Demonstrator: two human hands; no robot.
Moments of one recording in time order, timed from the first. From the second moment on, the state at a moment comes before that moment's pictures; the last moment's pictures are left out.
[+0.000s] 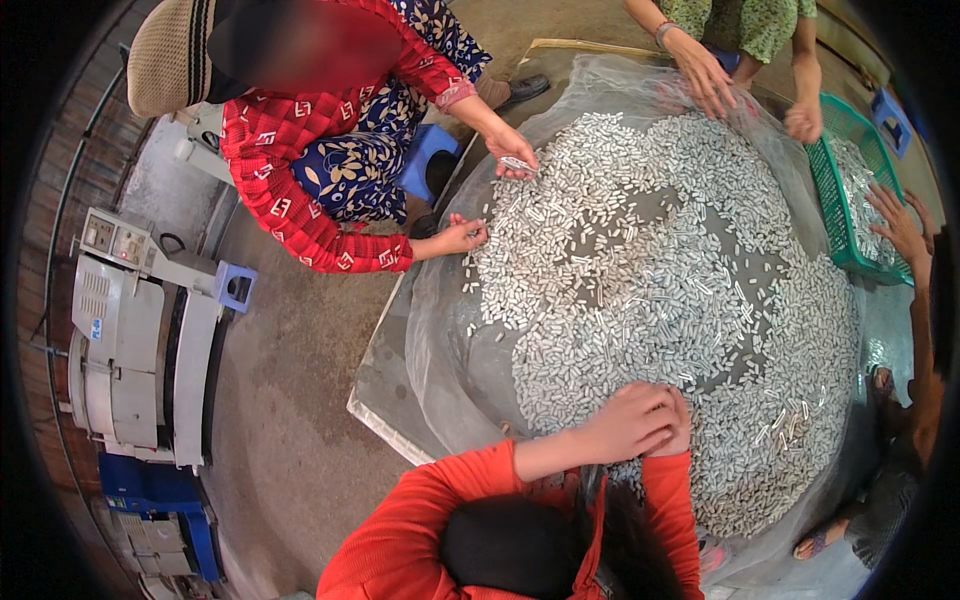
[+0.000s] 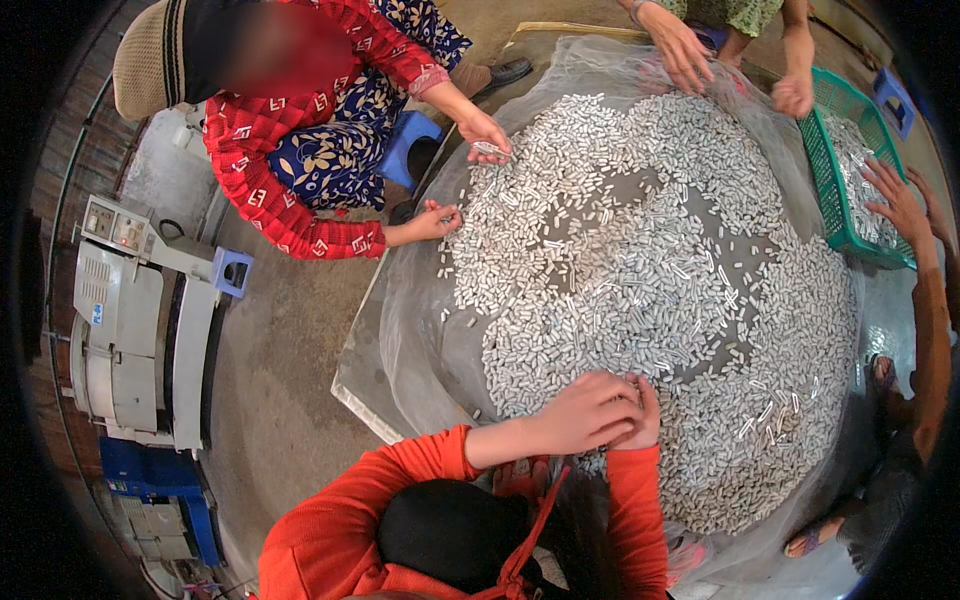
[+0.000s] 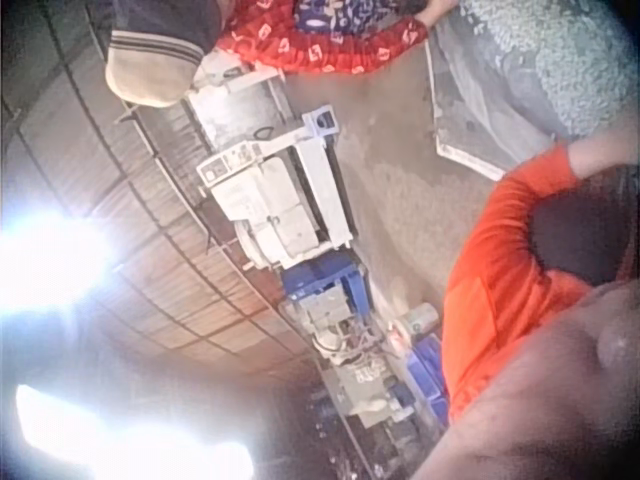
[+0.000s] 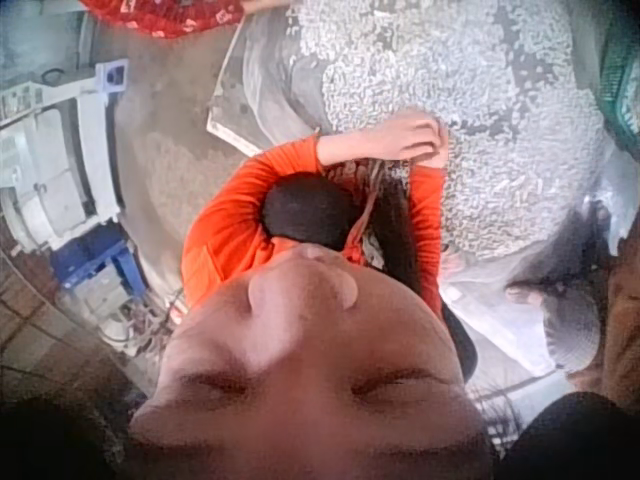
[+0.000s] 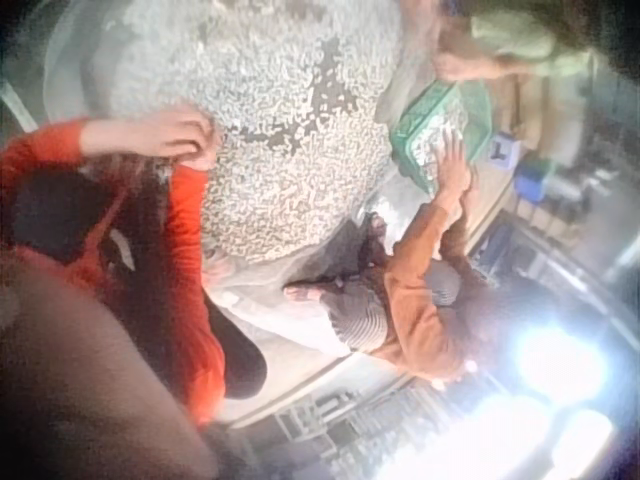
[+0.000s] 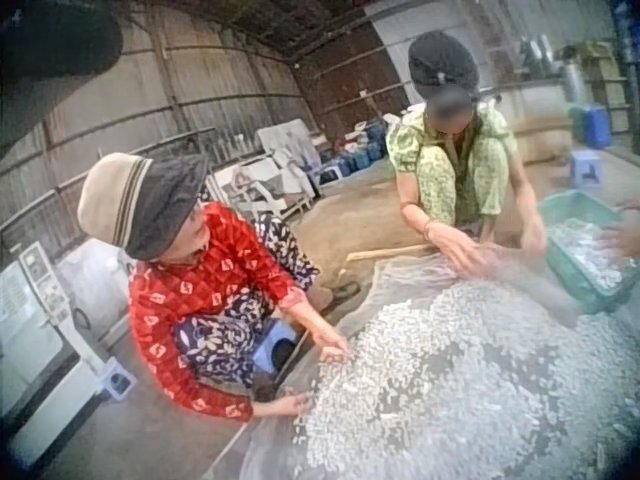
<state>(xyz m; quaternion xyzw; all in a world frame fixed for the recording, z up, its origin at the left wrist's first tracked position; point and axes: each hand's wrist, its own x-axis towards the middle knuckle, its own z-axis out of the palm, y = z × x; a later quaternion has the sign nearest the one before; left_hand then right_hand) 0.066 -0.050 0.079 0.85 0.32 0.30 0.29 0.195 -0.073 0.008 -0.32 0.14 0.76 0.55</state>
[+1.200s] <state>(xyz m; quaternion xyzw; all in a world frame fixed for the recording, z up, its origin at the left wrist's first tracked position) -0.019 -0.036 0.057 0.55 0.45 0.33 0.62 0.219 -0.064 0.001 -0.30 0.17 0.75 0.56</state>
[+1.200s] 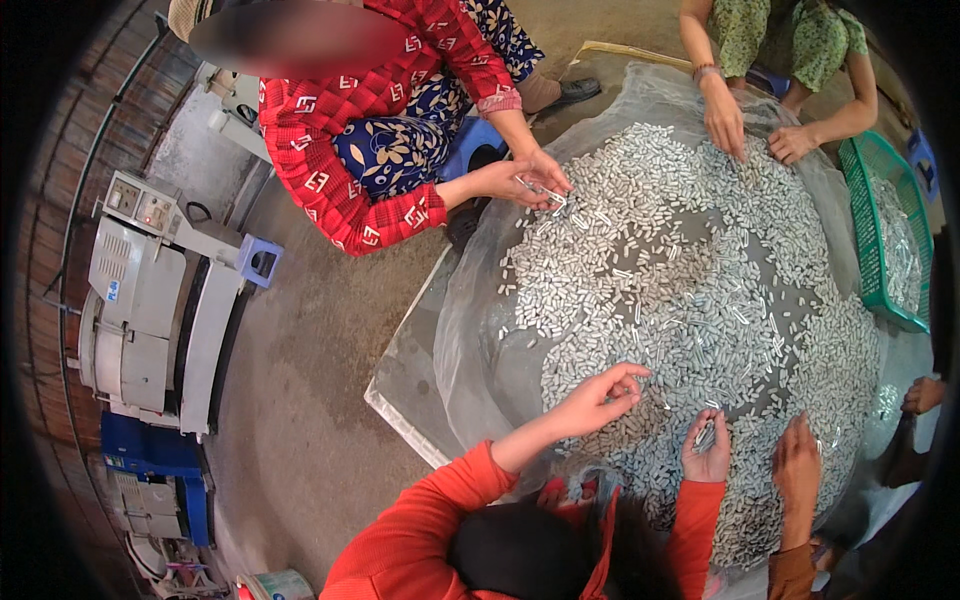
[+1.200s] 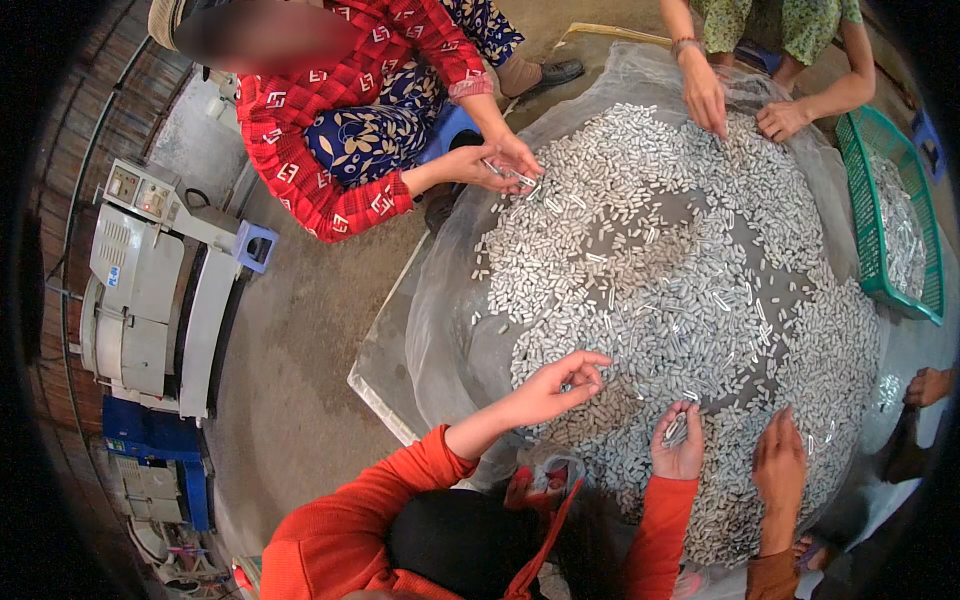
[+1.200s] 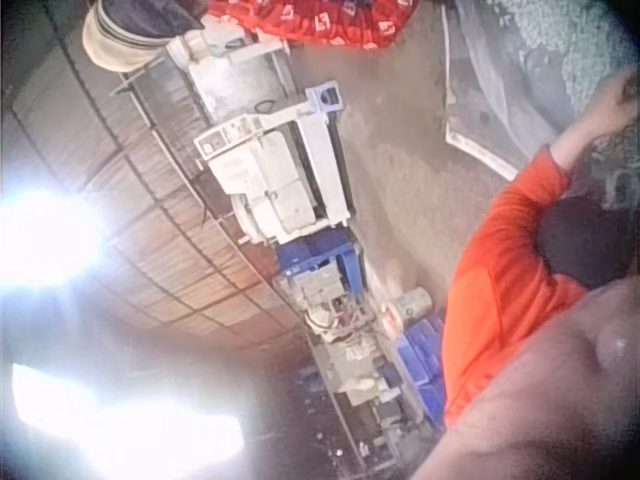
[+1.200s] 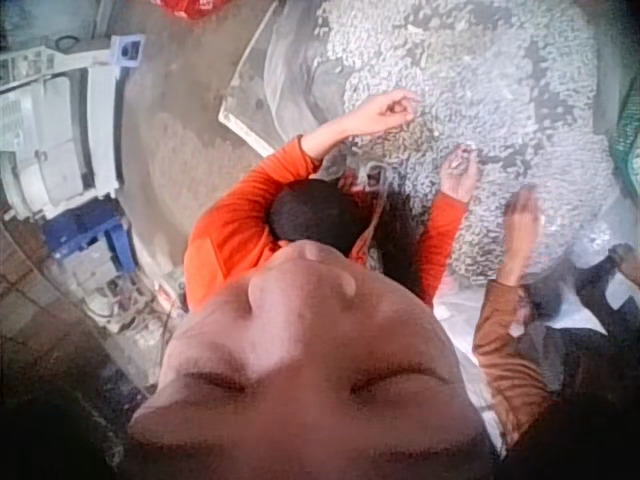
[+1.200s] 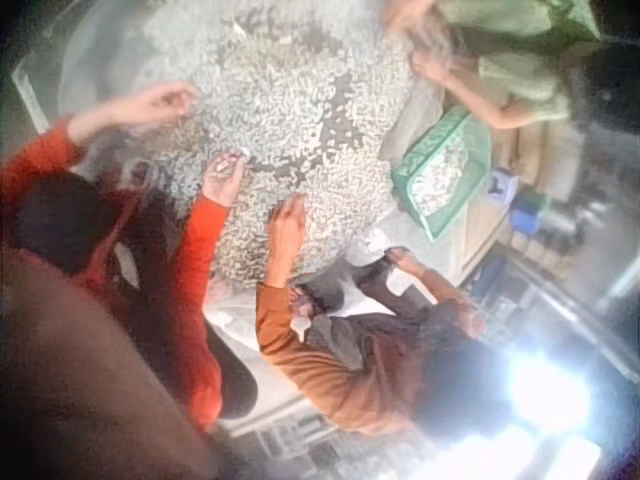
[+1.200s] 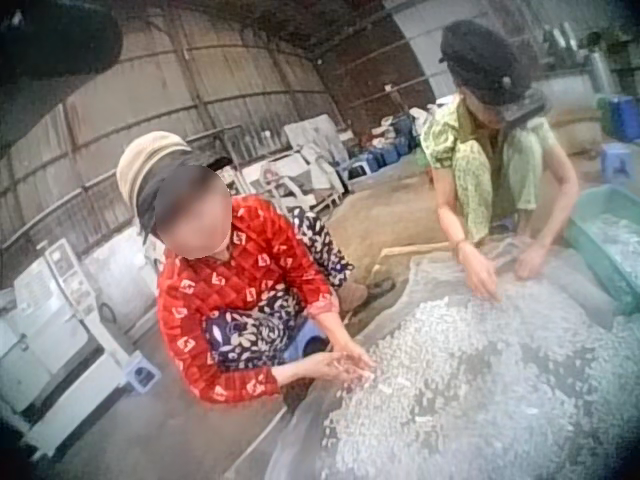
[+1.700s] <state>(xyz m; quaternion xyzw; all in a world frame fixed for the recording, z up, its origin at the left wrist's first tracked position) -0.017 -0.031 0.069 0.56 0.45 0.32 0.62 0.223 -0.069 -0.002 -0.27 0.15 0.77 0.56</state>
